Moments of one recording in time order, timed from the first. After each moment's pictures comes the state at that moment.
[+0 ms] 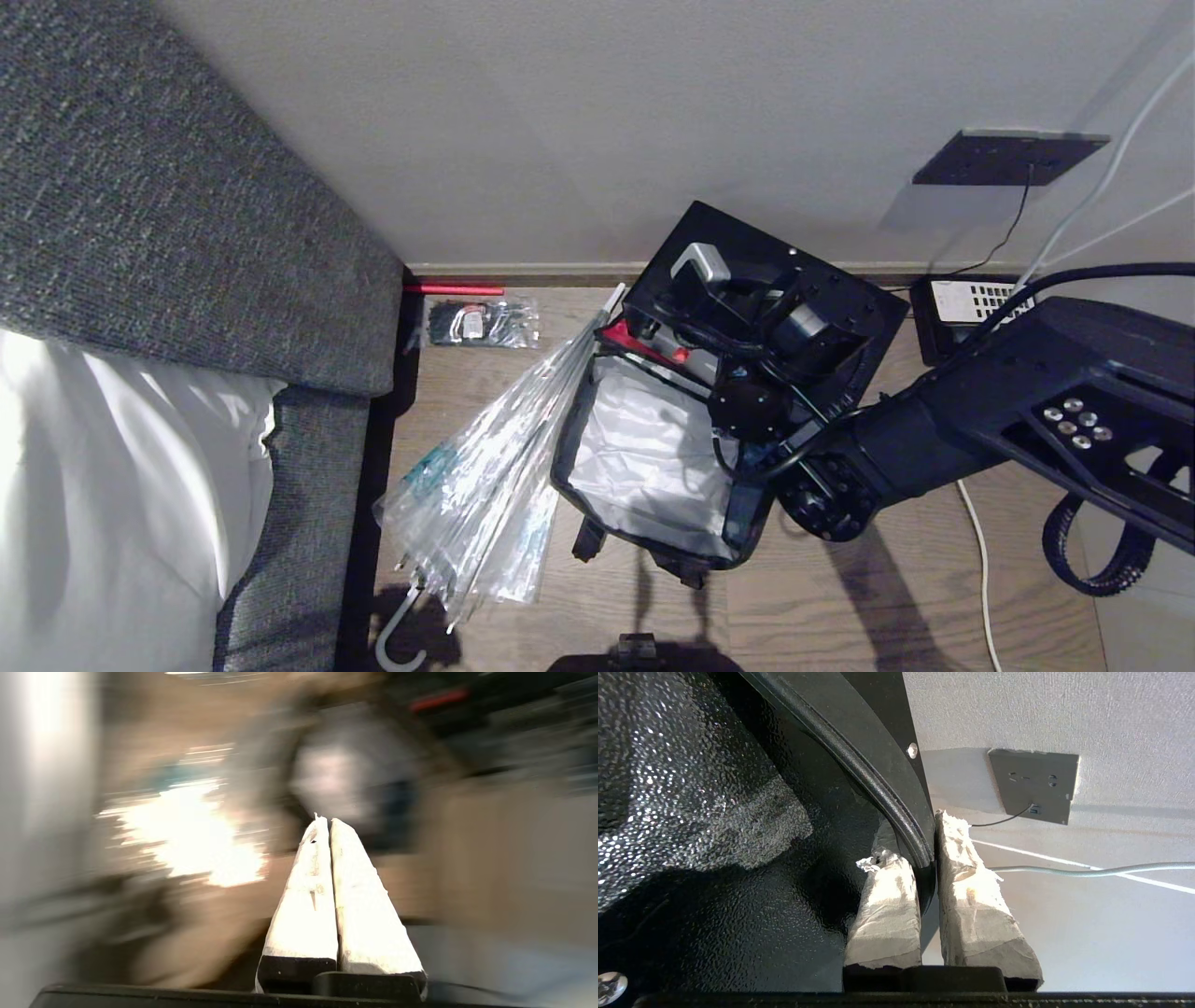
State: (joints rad) left arm 0.08 0.27 0.00 -0.20 -0.35 -0.24; right arm 0.72 2.16 -1.19 -1.52 -1.13 -1.46
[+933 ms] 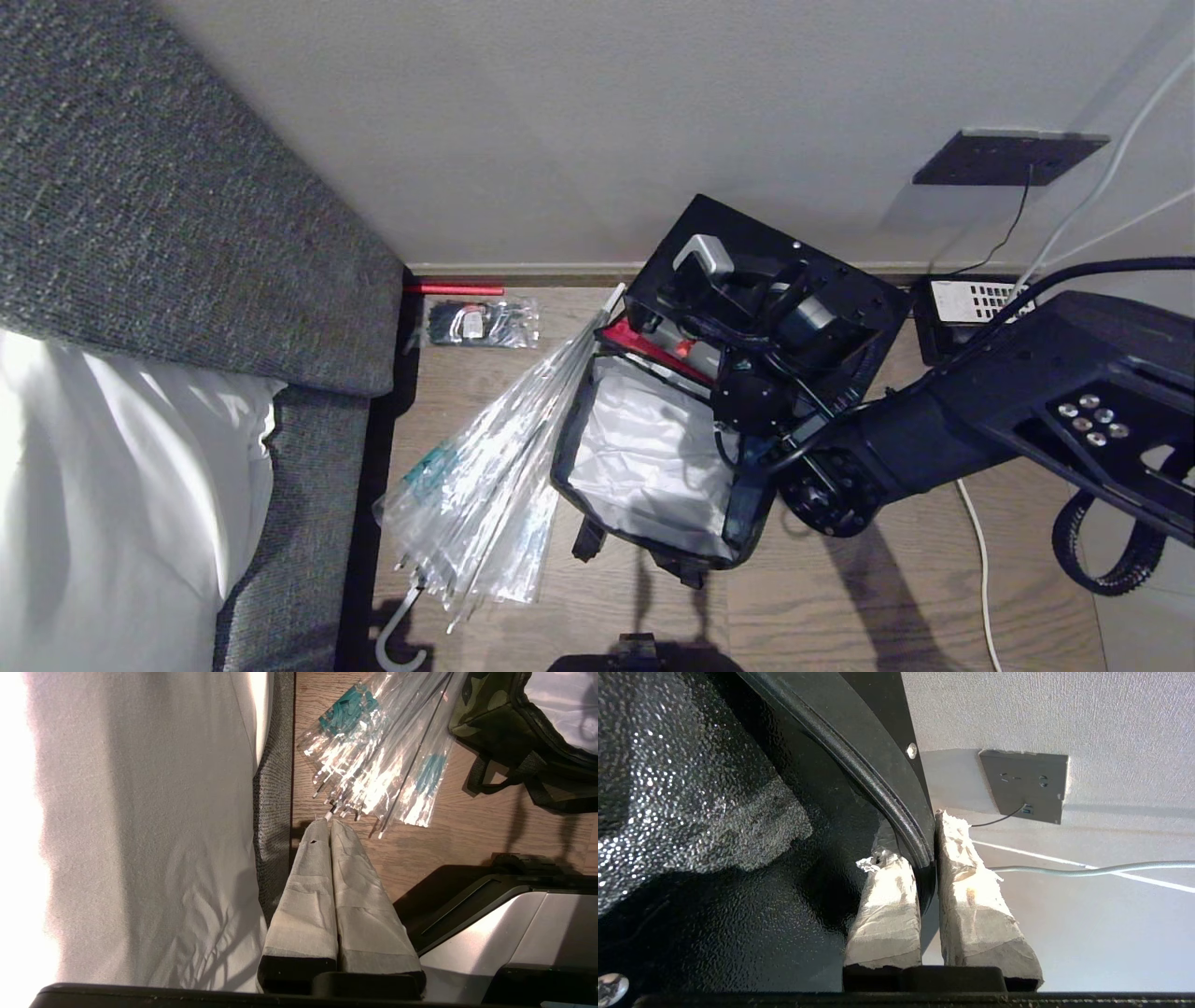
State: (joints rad) left arm 0.08 0.27 0.00 0.01 -0.02 0.08; right arm 0.72 2.15 -1.20 -1.52 -1.13 -1.47
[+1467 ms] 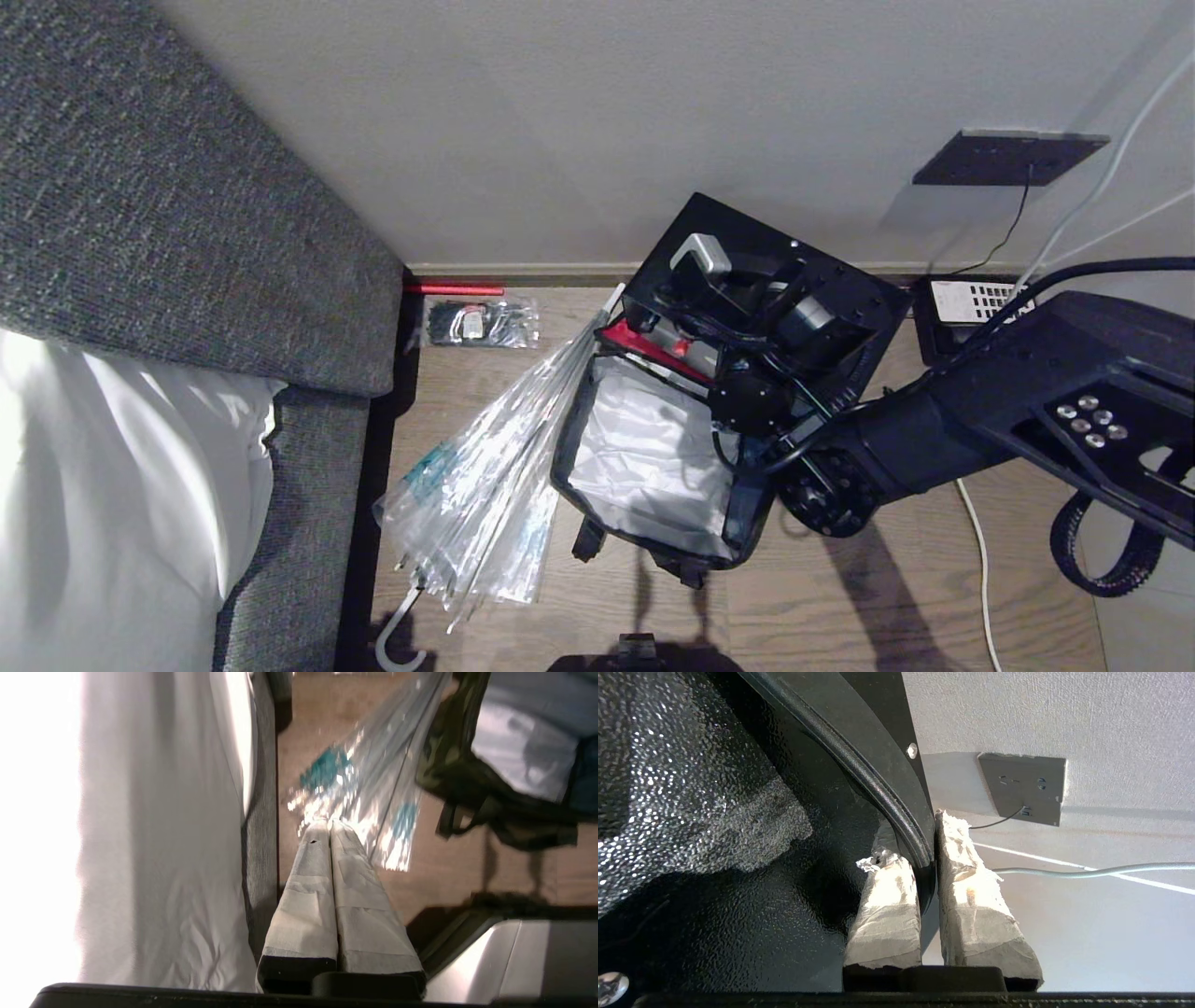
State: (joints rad) left arm 0.00 0.08 0.00 0.00 -0.02 0.07; right arm 0.72 2.15 -1.20 -1.52 -1.13 -1.48
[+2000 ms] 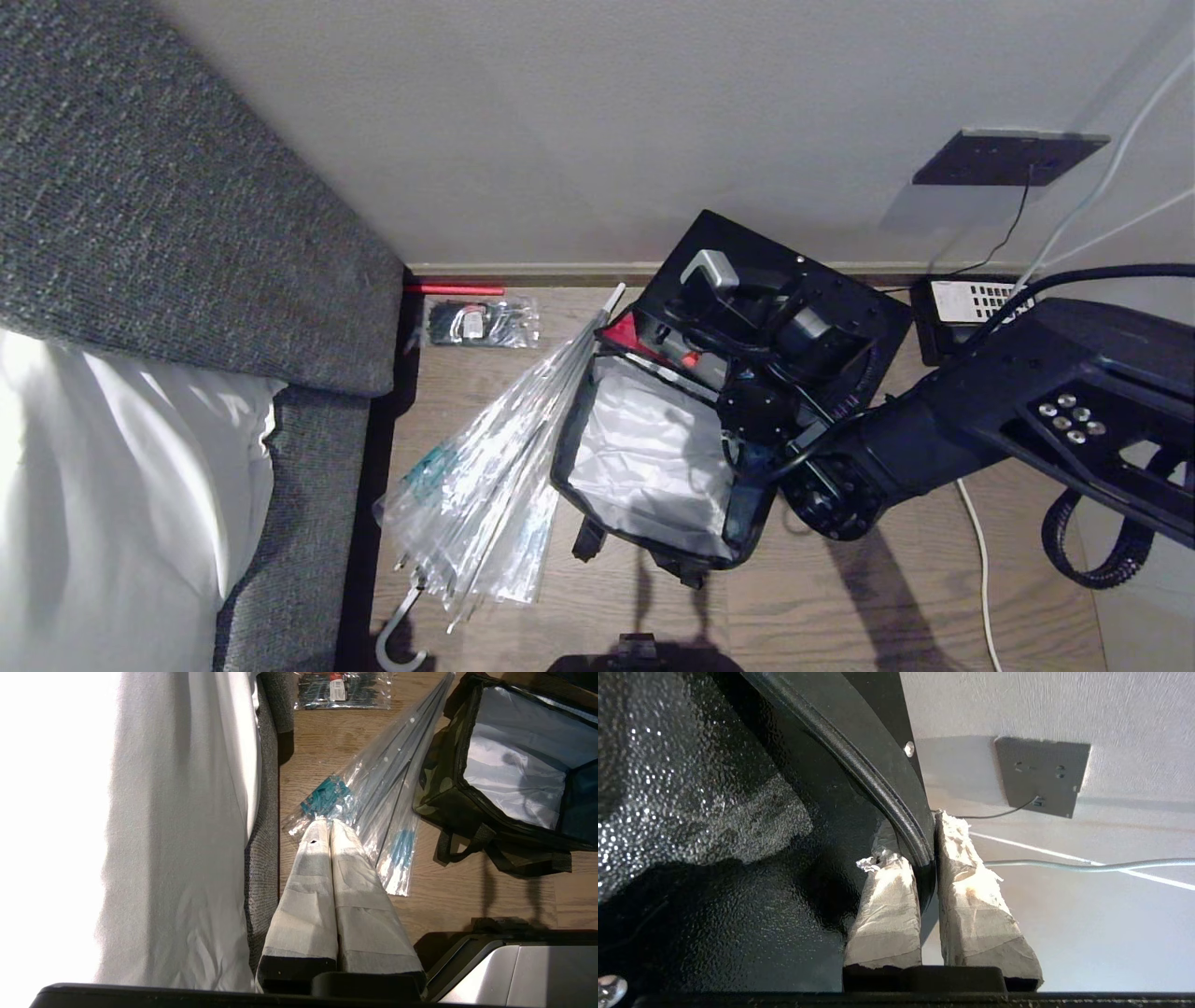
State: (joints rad) left arm 0.00 0.00 0.00 0.00 -0.02 0.07; right arm 0.69 2.16 -1.16 -1.52 -1.14 -1.45
